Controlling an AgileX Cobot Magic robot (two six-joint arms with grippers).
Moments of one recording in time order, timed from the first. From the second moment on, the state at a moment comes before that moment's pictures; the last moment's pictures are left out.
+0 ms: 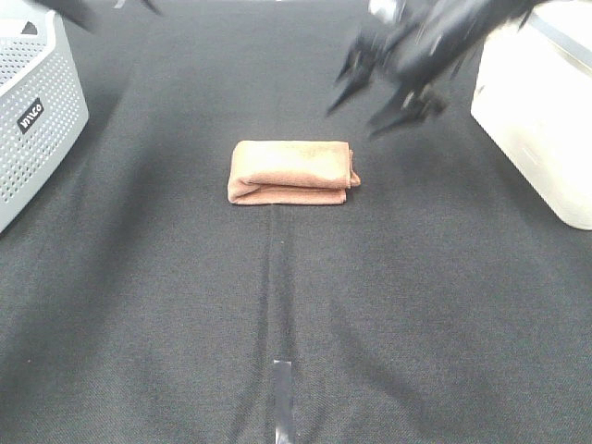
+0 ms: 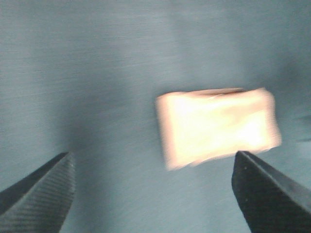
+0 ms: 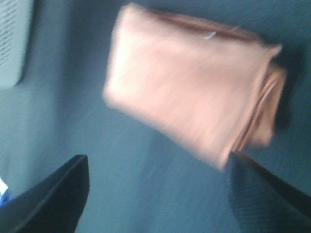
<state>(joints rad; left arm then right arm) -0.15 2.11 -2.22 -0.23 1.21 -0.06 0.17 2.25 -1.92 0.68 1.14 -0.29</state>
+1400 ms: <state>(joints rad) -0.25 0.26 -0.87 0.05 1.22 -0.11 0.27 0.66 -0.79 0.22 1.20 -0.11</state>
